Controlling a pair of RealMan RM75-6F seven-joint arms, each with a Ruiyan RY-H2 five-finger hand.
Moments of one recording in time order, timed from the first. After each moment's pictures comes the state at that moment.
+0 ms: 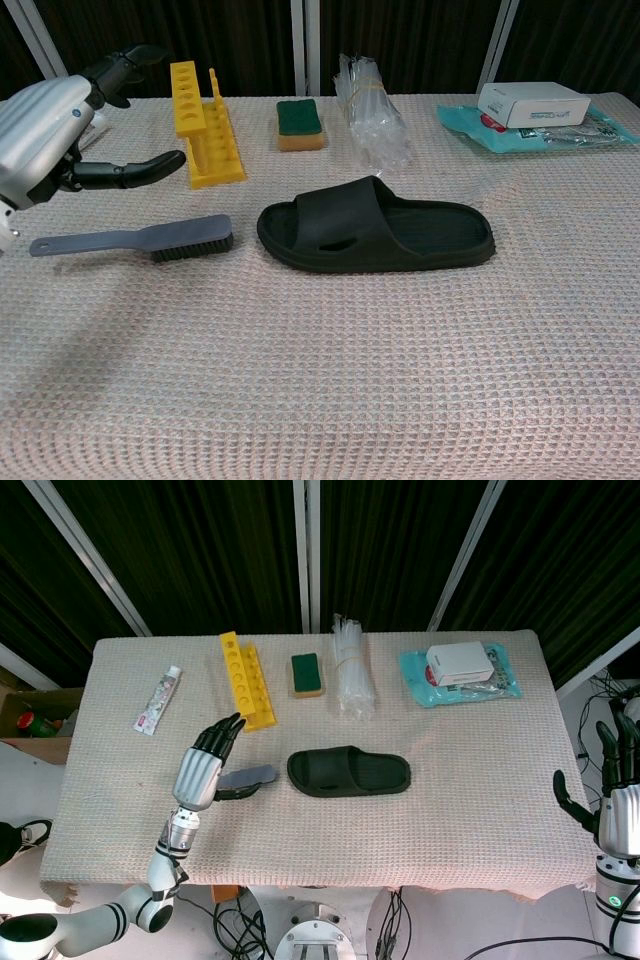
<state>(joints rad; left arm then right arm) -0.48 -1.87 -0.12 -1.07 1.58 1.50 0.00 0.13 -1.28 0.20 -1.44 -1.65 1.84 0.15</state>
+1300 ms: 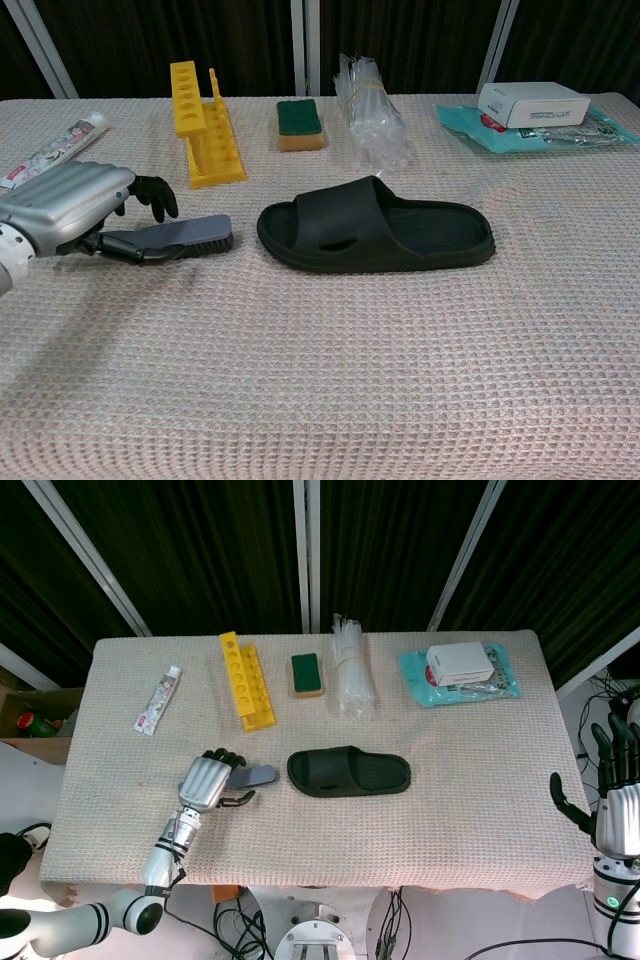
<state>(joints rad) -0.49 -1.74 -0.09 -1.27 1.35 1.16 0.36 0.13 -1.29 0.19 -1.44 -1.65 1.83 0.16</state>
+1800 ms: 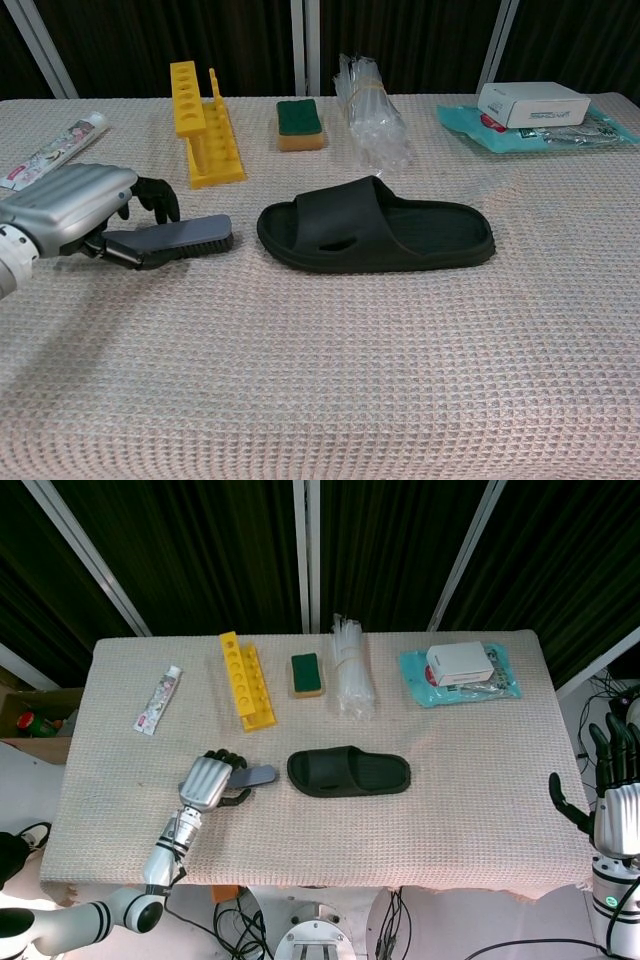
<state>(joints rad) -0.50 -1.75 -0.09 -1.25 1.36 1.14 0.29 0.12 -1.30 0.19 -1.43 -1.65 1.82 0.15</state>
